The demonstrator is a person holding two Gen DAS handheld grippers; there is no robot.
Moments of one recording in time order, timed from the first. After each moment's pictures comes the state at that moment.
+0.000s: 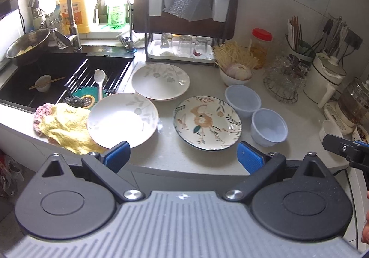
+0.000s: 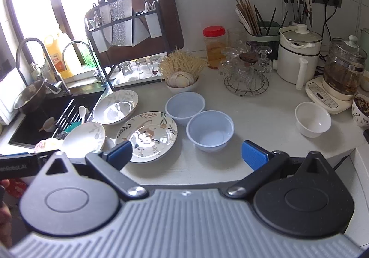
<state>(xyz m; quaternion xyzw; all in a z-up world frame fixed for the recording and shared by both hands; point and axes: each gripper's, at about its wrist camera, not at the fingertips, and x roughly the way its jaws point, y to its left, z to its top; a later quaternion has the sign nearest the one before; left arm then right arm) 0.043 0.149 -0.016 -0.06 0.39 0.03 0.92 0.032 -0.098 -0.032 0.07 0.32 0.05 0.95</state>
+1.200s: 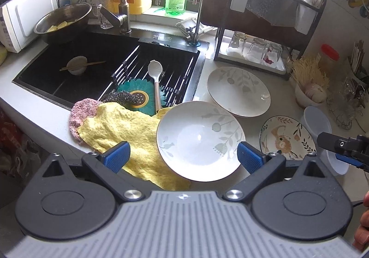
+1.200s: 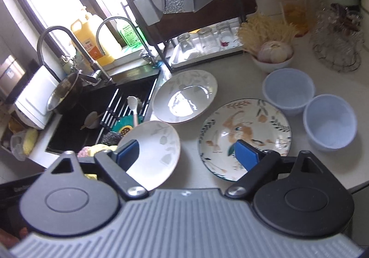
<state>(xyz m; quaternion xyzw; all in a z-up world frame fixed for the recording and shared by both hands) 0.123 0.317 -0.056 -0.11 0.42 0.11 0.89 0.156 0.044 -0.076 0.15 0.38 0.15 0.90</state>
